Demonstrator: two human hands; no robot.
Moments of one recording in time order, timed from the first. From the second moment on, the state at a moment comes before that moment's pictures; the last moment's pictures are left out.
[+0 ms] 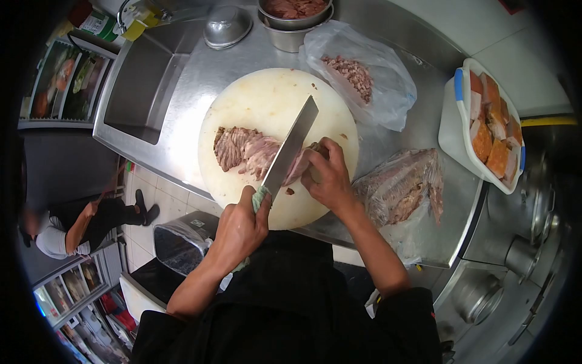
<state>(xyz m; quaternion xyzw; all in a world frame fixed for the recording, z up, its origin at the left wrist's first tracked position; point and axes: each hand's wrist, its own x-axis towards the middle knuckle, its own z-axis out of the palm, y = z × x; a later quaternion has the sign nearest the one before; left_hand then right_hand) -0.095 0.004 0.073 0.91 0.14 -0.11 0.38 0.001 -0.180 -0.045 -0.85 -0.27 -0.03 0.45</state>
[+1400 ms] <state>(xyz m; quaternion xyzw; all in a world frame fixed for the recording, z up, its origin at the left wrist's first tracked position) -0.068 -0.011 0.045 0.93 0.08 -0.09 0.34 -0.004 -0.165 -0.052 -0.85 -0.20 -0.15 0.46</state>
